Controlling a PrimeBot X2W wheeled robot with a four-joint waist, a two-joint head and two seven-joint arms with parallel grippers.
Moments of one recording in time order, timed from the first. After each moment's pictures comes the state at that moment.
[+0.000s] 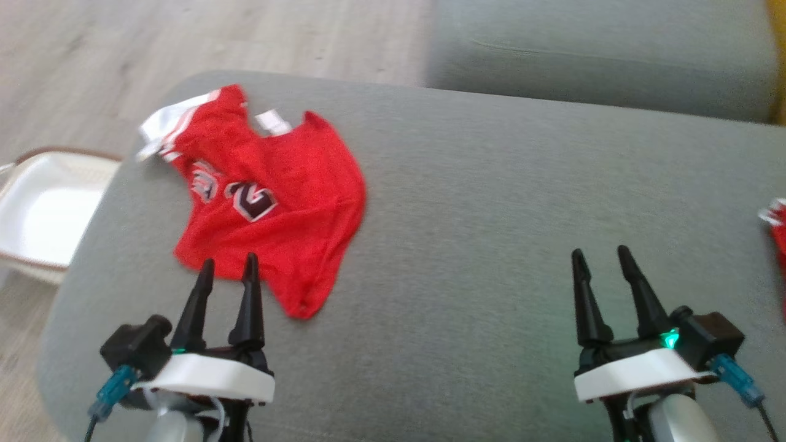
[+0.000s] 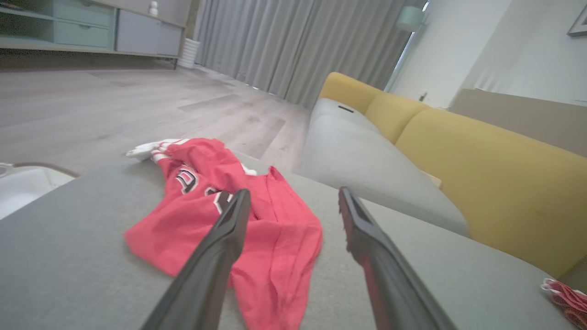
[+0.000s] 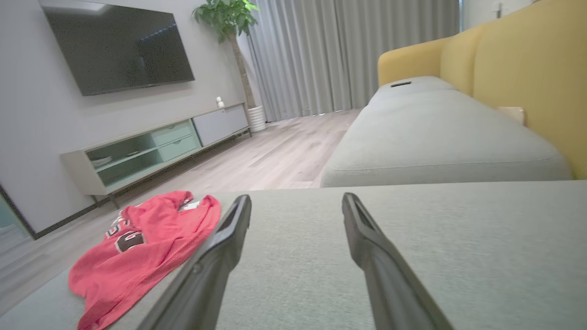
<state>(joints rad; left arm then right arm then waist) 0.01 0.05 -0.17 0.13 -0.40 -0.04 -0.26 -0.01 -0.05 0.11 0.21 0.25 0.13 -0.25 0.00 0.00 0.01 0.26</state>
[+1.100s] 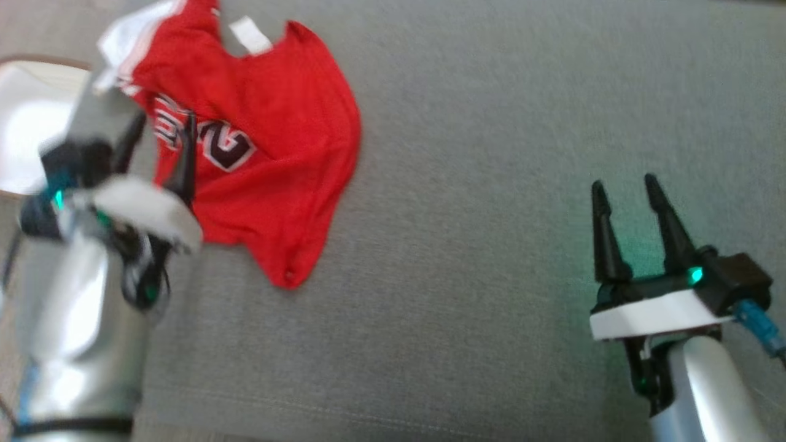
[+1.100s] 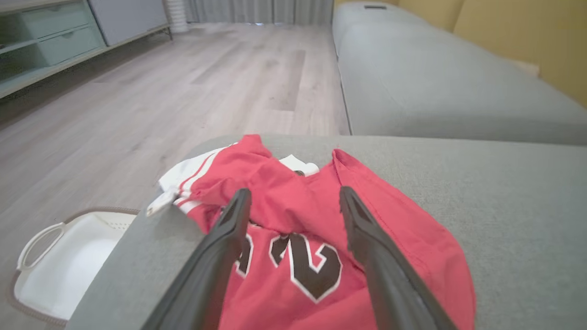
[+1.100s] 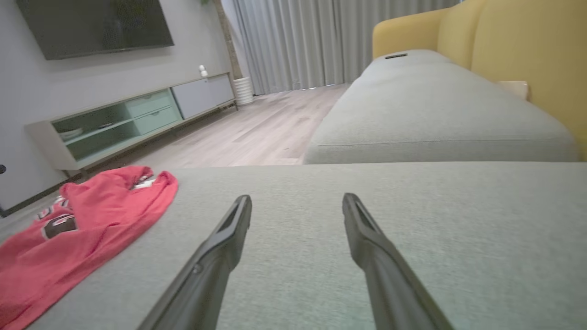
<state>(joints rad) -0.46 0.18 -0.10 0.48 -0.27 -0.12 -0.14 -0.12 -0.05 0.07 0.14 0.14 0.13 -0.22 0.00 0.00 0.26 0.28</state>
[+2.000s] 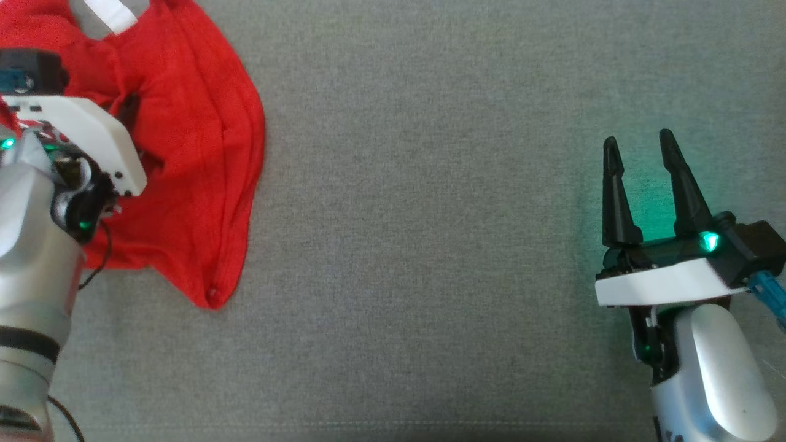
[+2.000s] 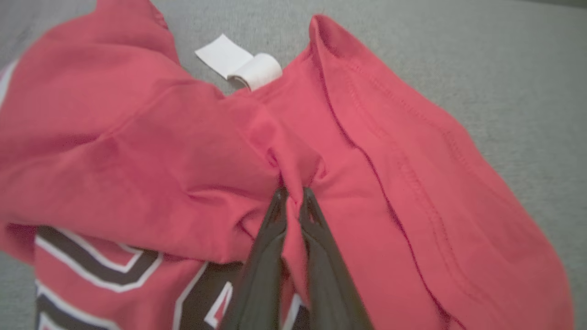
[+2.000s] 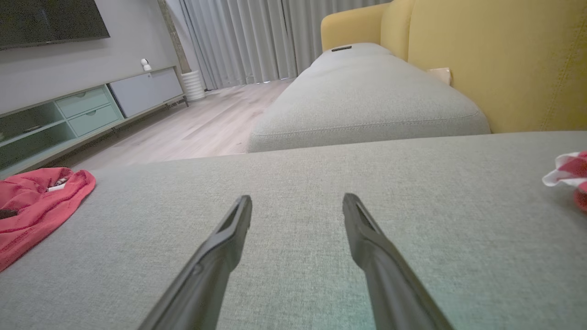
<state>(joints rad) -0.88 0.40 -0.50 0.91 -0.65 -0.13 0.15 -0.22 -0.05 0.04 0.11 0.13 0.13 -0.22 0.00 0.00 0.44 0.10</state>
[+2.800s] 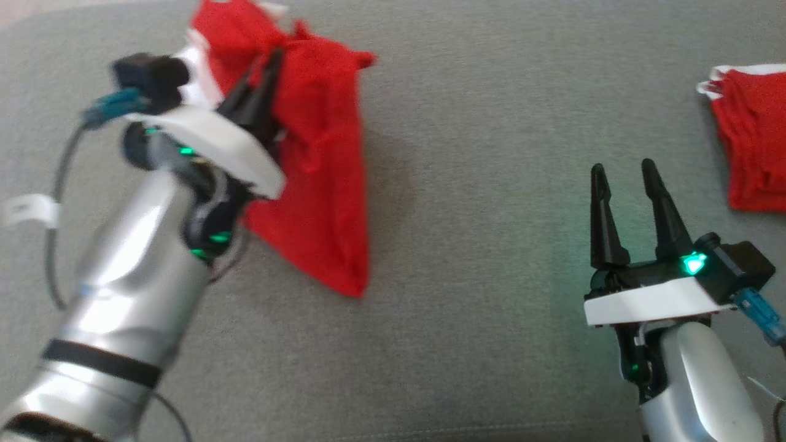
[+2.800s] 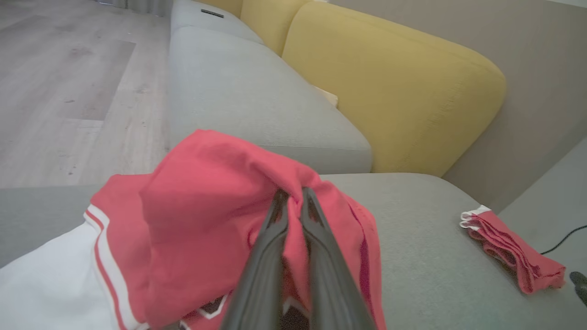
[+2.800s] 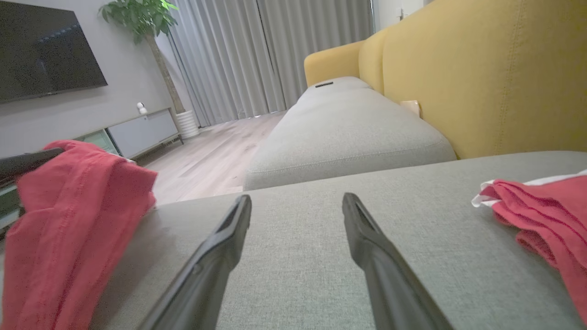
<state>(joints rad) -0.78 0.26 -0.62 0.55 -0.81 -0.09 -0.12 -0.19 -0.05 0.08 0.18 0.23 0.13 -0.25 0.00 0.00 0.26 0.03</state>
